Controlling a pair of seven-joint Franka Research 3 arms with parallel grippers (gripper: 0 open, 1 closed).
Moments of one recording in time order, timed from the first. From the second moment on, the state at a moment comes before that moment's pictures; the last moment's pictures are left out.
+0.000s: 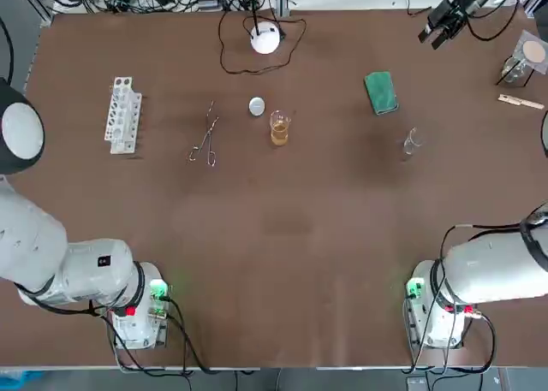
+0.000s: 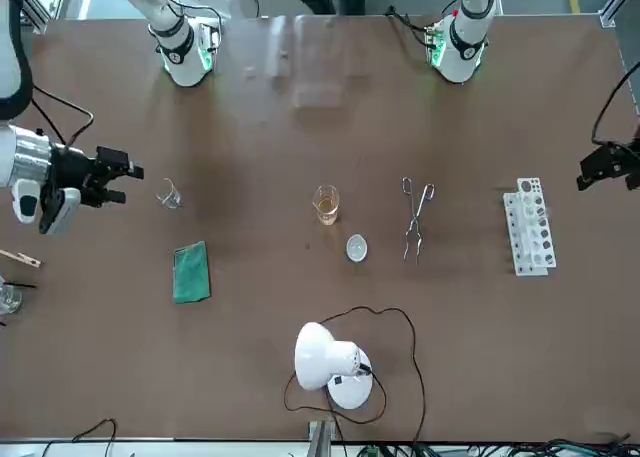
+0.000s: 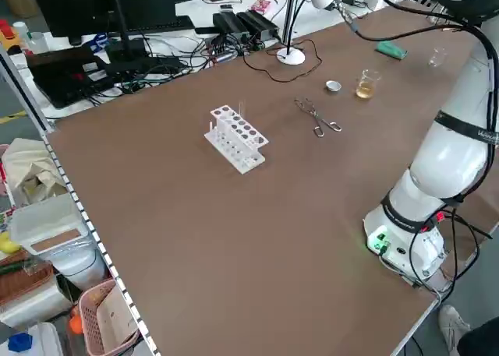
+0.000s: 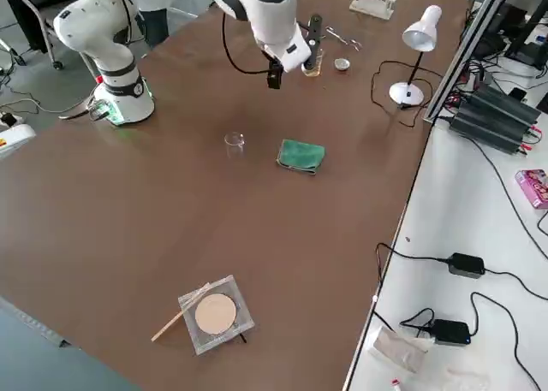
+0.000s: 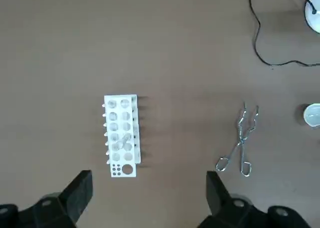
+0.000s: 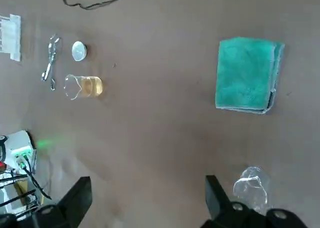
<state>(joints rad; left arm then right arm) 0.10 0.13 -0.10 -1.42 0.03 1.57 0.05 0.09 0.10 -0.23 -1.82 0.51 1.65 -0.51</state>
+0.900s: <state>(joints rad) 0.10 0.13 -0.14 -1.42 0.03 1.57 -0.06 0.18 0.09 -0.27 -1.50 0.19 1.54 -0.16</state>
